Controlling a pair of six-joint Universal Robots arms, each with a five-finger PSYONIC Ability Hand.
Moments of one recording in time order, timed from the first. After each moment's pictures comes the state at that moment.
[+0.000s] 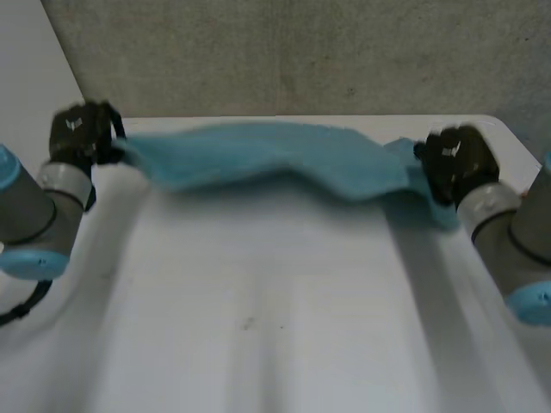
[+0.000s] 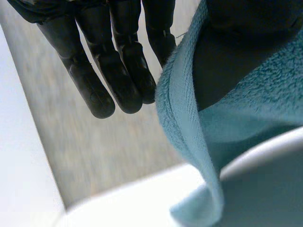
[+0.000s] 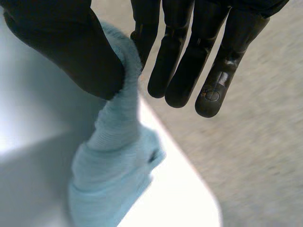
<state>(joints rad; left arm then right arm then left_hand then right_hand) 4.59 -2.11 -1.44 3.73 -1.45 3.12 1.85 -1.22 1.55 -0.28 1.50 2.53 1.15 1.20 1.19 1.20 0.96 0.97 1.18 1.18 1.19 0.99</state>
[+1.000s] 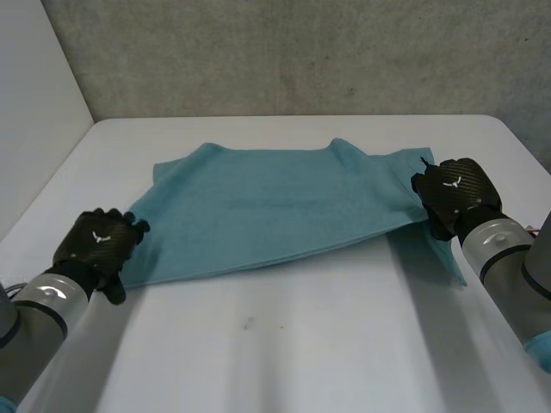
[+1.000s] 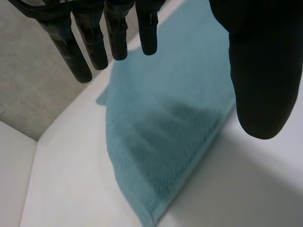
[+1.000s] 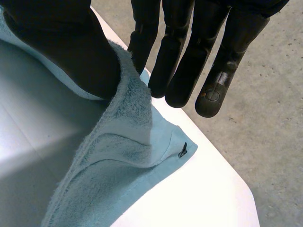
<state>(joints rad) 4.58 -1.72 -2.05 3.45 -1.38 3.75 1.84 -1.32 1.76 -0.27 1.46 2.59 0.31 0.31 0.31 0.31 0.14 0.97 1.18 1.18 1.19 0.99</state>
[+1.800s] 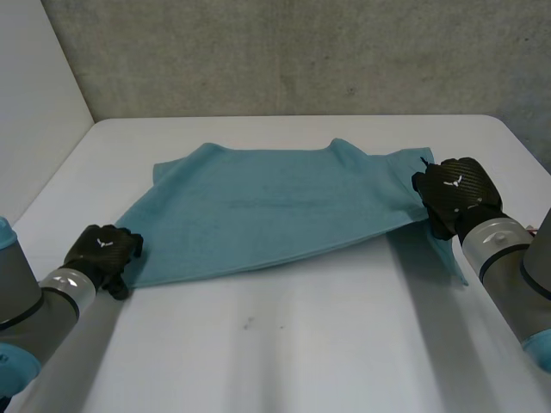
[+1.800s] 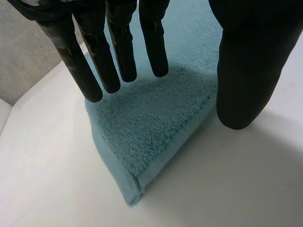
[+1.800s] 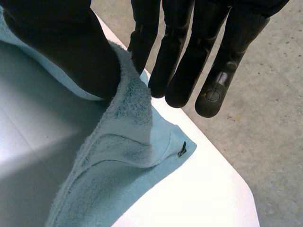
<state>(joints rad) 4.64 -1.99 -1.91 3.48 -1.37 3.69 1.85 -1.32 1.75 -0.27 1.47 2.61 0.56 0.55 0.55 0.56 0.38 0.97 1.18 1.18 1.19 0.99</state>
